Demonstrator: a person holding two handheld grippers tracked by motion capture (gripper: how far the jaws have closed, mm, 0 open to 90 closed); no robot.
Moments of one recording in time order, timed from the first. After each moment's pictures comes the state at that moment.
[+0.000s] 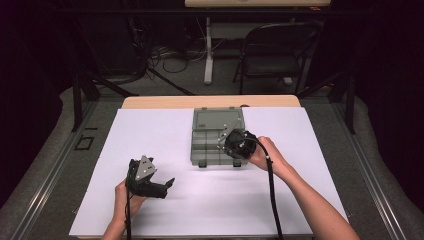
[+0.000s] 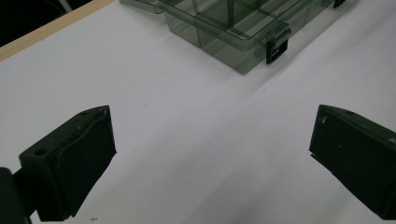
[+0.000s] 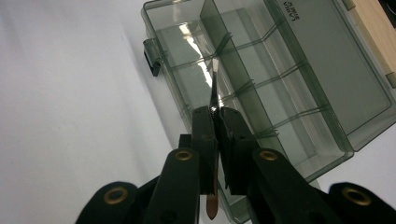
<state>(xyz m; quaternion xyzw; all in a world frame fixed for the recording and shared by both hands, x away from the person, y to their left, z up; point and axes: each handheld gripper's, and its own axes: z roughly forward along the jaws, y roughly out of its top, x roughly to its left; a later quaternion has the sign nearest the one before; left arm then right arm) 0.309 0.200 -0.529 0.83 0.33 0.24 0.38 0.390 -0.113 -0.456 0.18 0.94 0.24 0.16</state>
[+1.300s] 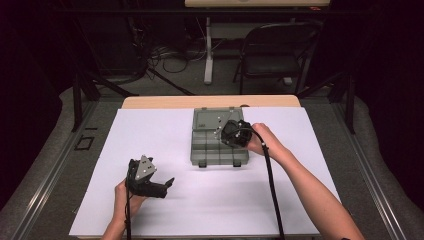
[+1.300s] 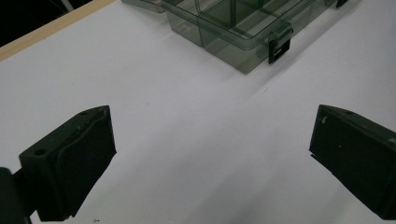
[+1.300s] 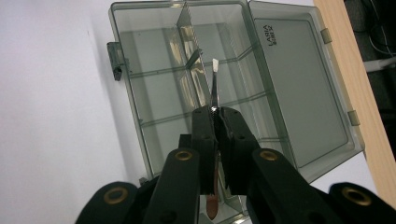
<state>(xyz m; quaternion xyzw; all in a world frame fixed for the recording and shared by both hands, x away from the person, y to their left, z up) 0.309 0.200 -0.529 0.83 0.34 0.24 0.38 0.422 -0.103 -0.450 0.11 0.95 0.21 0.19</state>
